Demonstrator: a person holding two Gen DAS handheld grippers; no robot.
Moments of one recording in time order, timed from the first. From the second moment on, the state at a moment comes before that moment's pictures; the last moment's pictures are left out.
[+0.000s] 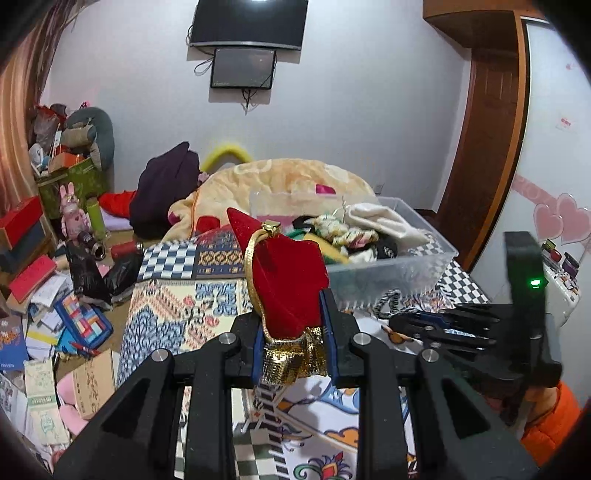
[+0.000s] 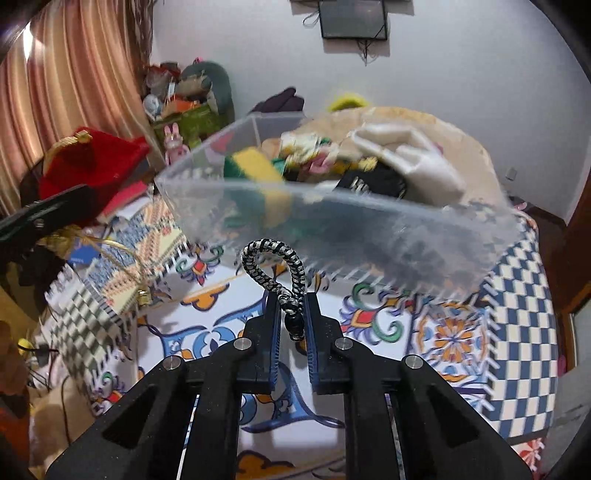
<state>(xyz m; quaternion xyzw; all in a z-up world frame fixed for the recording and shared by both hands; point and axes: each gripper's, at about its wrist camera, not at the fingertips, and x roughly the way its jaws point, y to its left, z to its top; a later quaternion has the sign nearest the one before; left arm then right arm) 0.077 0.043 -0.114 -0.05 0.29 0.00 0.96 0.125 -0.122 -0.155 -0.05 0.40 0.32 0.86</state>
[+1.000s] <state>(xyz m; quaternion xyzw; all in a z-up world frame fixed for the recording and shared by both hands) 0.177 0.054 -0.112 0.03 0.29 0.06 0.95 0.188 -0.125 -0.099 -0.01 0.33 0.28 0.90</state>
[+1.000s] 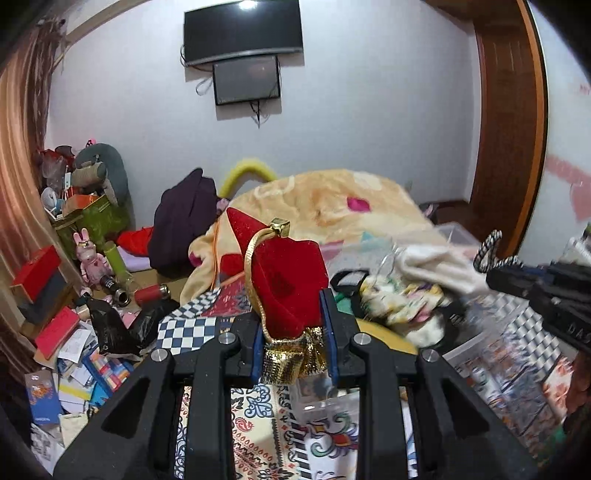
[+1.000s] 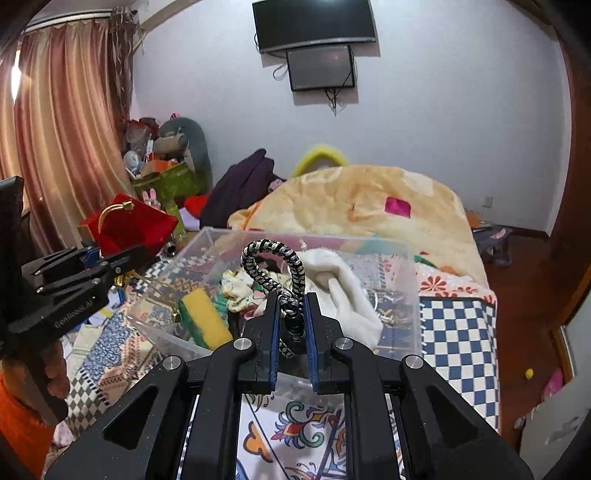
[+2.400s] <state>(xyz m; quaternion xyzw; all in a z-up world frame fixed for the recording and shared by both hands) 0.062 0.018 0.006 -0.02 0.13 -0.03 0.99 0.095 -0.167 0.017 -0.01 0.18 0.28 0.94</state>
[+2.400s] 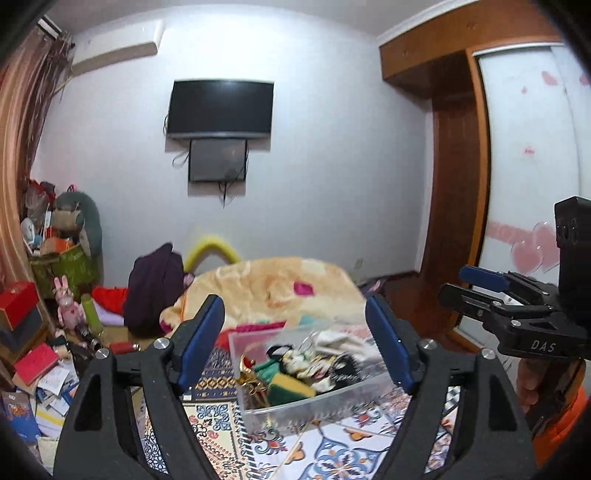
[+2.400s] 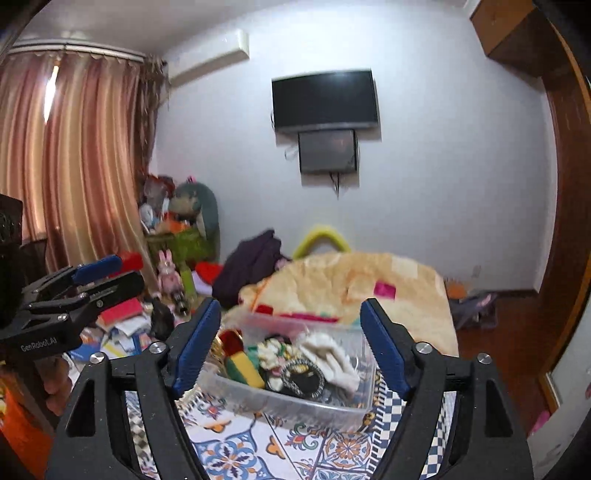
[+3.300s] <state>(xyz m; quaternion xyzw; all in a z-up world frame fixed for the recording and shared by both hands) 0.007 0.008 0.022 -0.03 0.08 -0.03 1.00 0.046 -0.177 0.032 0.01 0.13 0.29 0.95</state>
